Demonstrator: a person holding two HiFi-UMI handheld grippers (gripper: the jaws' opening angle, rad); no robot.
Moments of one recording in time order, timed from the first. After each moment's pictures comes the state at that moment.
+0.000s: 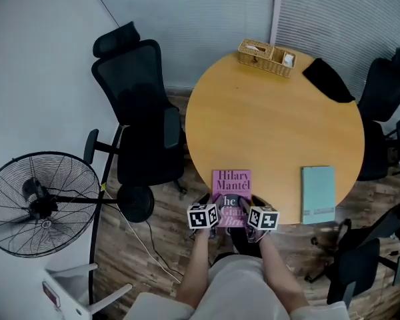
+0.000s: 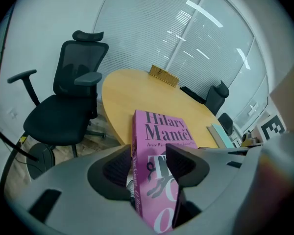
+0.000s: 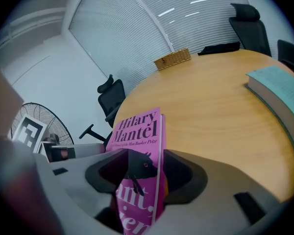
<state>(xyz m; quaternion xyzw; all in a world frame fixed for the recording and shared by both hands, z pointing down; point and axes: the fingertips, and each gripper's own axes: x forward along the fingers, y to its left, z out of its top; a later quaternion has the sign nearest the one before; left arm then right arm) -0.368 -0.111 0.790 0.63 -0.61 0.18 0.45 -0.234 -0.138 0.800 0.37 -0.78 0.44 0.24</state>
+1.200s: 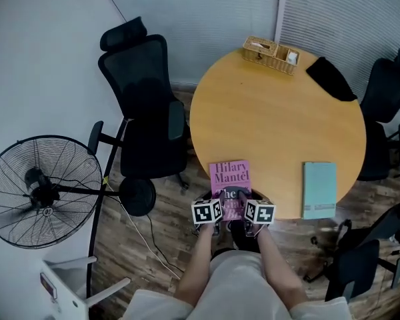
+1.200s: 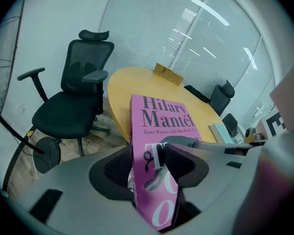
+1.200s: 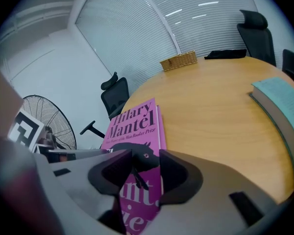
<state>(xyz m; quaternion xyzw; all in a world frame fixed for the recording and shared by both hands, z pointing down) -0.360 -0.096 0.784 0.60 -0.63 0.18 0.47 -0.247 -0.135 0.785 0.36 -0.79 0.42 0.25</state>
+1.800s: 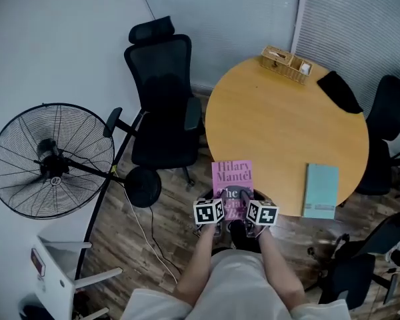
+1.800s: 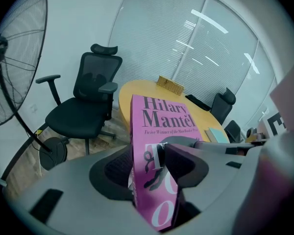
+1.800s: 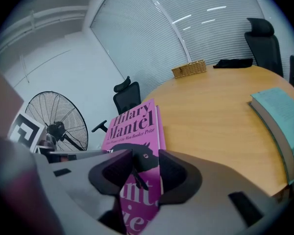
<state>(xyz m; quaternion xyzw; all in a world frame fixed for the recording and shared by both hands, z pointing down) -0.359 -0.046 0.740 0.58 -0.67 0.15 0.43 -0.249 -0.095 0.743 0.33 -0.83 0.39 0.23</state>
